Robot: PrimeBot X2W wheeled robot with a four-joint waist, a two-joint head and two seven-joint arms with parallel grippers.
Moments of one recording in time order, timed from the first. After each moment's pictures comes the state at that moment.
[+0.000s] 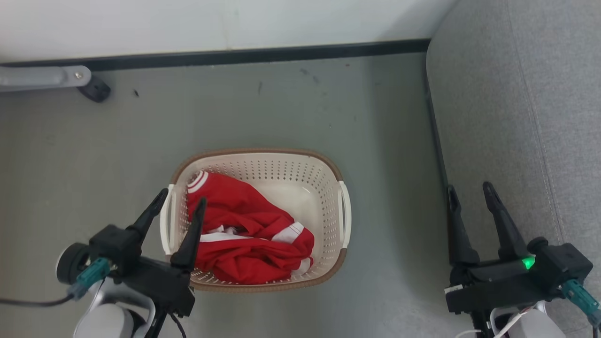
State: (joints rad) left arm -0.33 0.28 -0.31 0.20 -0.43 -0.08 -0.10; right arm -0.24 -0.22 0.33 0.02 0.43 -0.12 -0.25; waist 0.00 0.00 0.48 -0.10
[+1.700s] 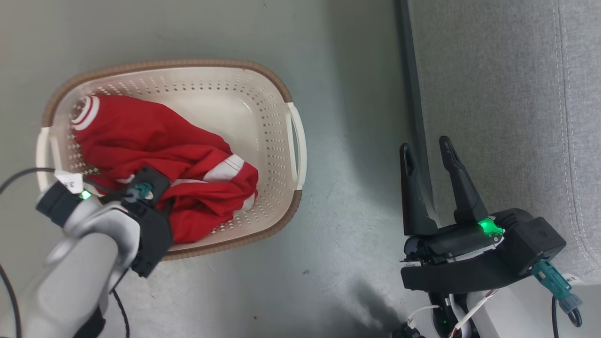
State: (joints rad) left arm -0.79 0.40 -0.70 0.71 -0.29 -0.13 0.20; right arm -0.36 -0.08 0.37 -0.05 0.36 -0.09 -0.26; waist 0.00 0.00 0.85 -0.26
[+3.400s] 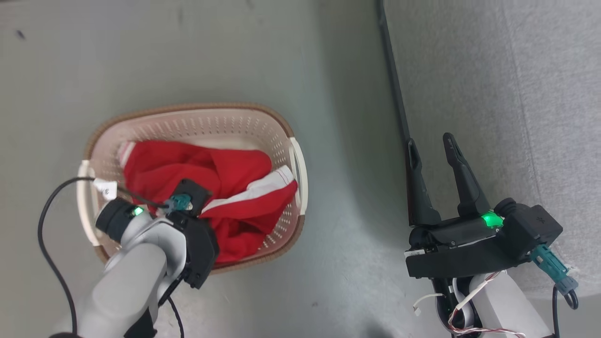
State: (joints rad) left arm -0.84 0.25 -0.84 0.89 -0.49 -0.13 0.07; right arm -0.40 -0.06 0.33 0.04 0.35 -0.04 -0.26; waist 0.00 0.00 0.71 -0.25
